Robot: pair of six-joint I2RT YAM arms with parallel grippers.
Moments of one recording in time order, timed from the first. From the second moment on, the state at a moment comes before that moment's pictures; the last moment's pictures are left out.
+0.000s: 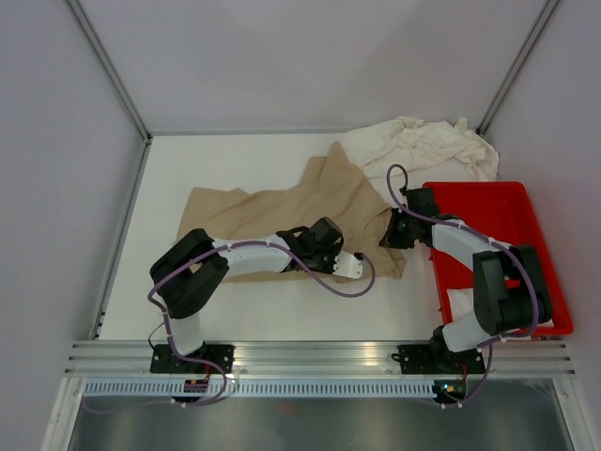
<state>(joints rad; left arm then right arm) -0.96 1.83 1.09 -0.23 0.05 0.90 0.17 1.52 0.79 -0.26 -0.24 0.43</state>
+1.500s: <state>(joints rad) -0.86 1.87 1.16 -0.25 -0.03 0.89 0.17 1.58 0.89 -0.29 -0.13 0.45</state>
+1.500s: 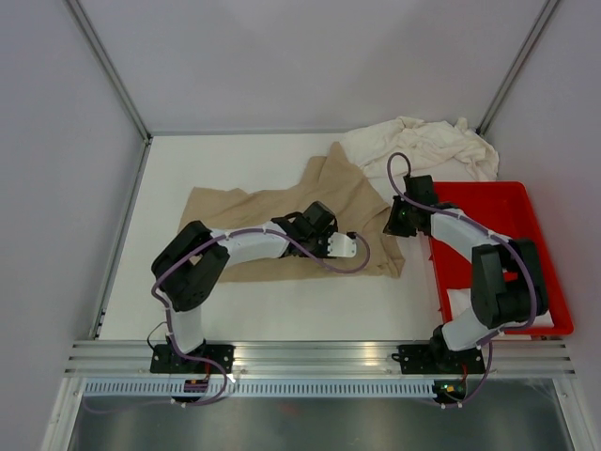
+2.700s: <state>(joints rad) -0.84 1.95 1.31 -0.41 0.14 0.60 0.20 1.53 0.76 -0.27 -0.10 0.51</state>
